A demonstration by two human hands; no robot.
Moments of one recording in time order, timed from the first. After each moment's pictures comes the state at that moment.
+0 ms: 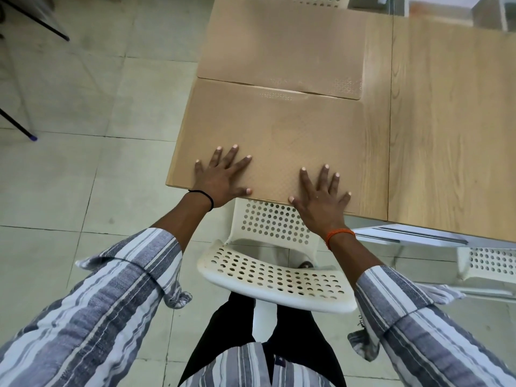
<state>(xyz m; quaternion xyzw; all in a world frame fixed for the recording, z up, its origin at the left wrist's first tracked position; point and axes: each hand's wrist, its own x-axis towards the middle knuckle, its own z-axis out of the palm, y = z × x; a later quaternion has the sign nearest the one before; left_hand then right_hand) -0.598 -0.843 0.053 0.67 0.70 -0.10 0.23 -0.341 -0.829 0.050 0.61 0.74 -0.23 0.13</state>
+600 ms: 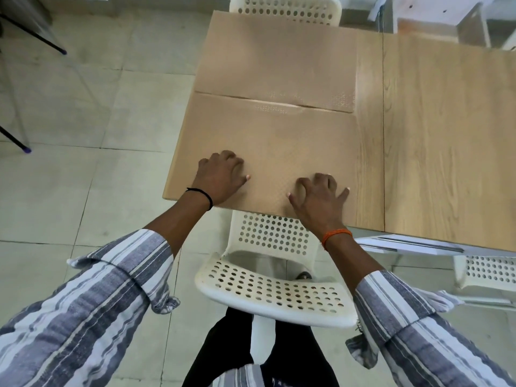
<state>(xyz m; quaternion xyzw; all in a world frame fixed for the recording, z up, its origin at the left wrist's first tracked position) -0.598 -0.812 0.070 0.68 0.72 0.00 0.17 -0.357 -0.809 0.077 0.63 0.76 -0.15 0.08</state>
